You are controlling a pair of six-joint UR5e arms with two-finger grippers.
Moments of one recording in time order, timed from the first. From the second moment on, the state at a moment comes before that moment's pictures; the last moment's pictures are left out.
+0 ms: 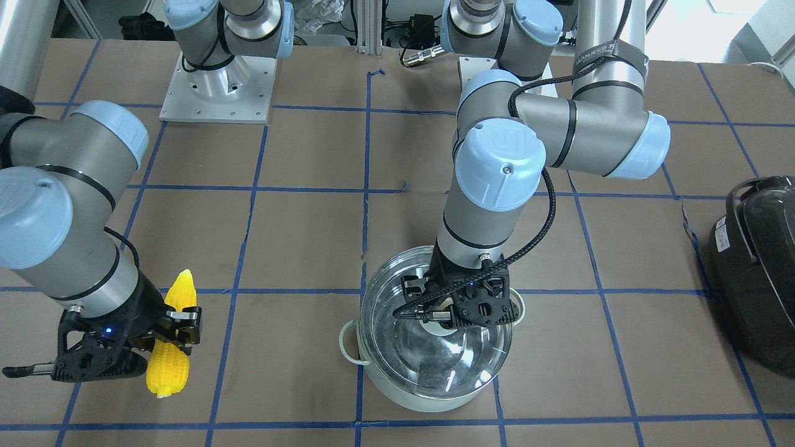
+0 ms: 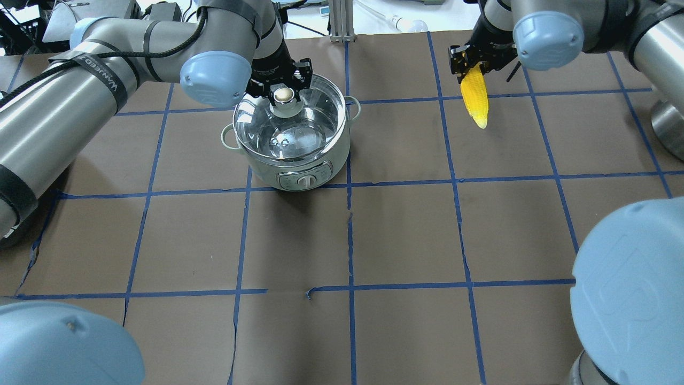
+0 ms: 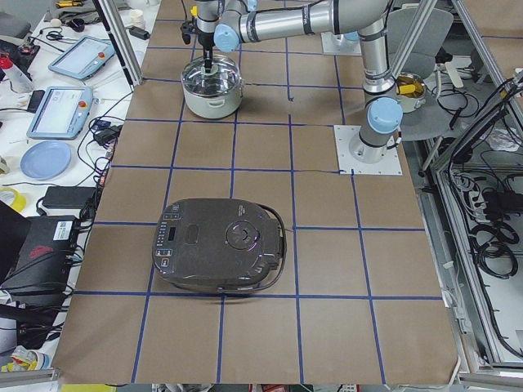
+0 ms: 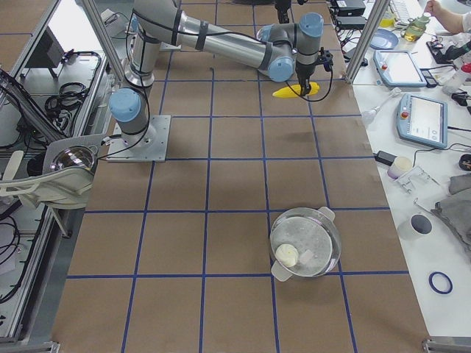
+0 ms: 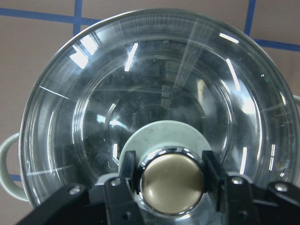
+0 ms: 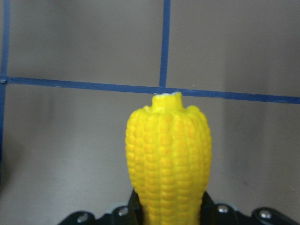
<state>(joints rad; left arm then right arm) -1.75 -2.00 -1.40 -1.14 1.57 -0.29 1.54 -1.11 1.37 -1.97 -1.49 -0.10</state>
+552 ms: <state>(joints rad) -1.59 -1.98 -1.34 -1.28 1.62 -0.05 1.74 -1.11 1.27 -1.90 -1.51 0.15</state>
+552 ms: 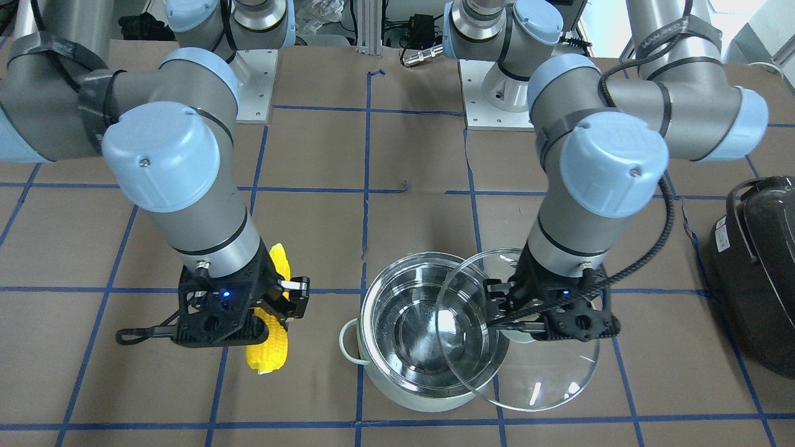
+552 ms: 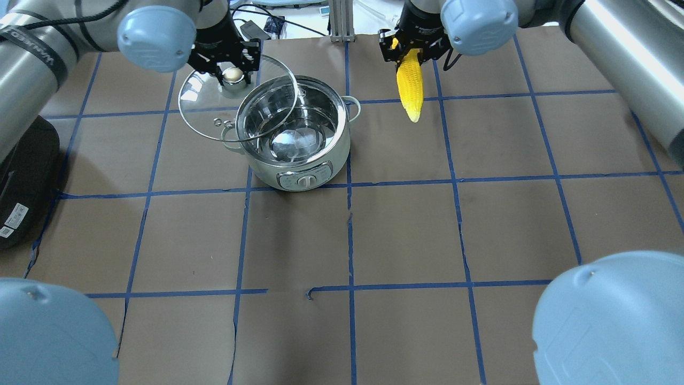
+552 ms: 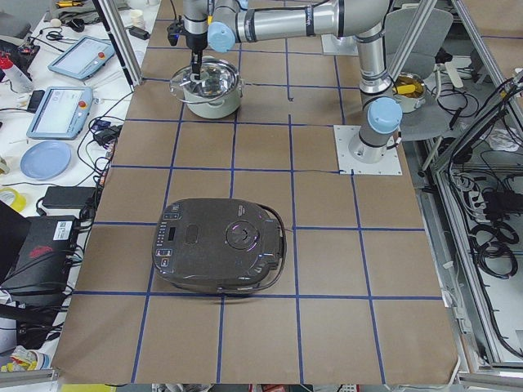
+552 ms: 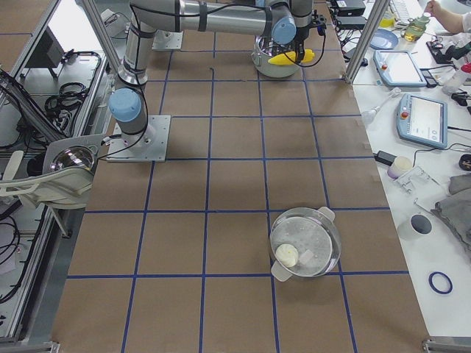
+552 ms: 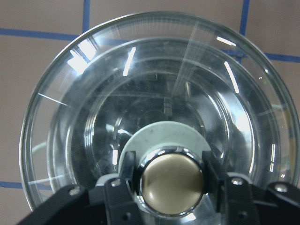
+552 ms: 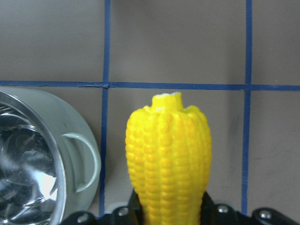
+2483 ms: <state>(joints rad) -1.15 -1.96 -1.83 -0.87 1.49 0.57 2.03 -0.87 0.99 -1.88 -1.52 0.64</state>
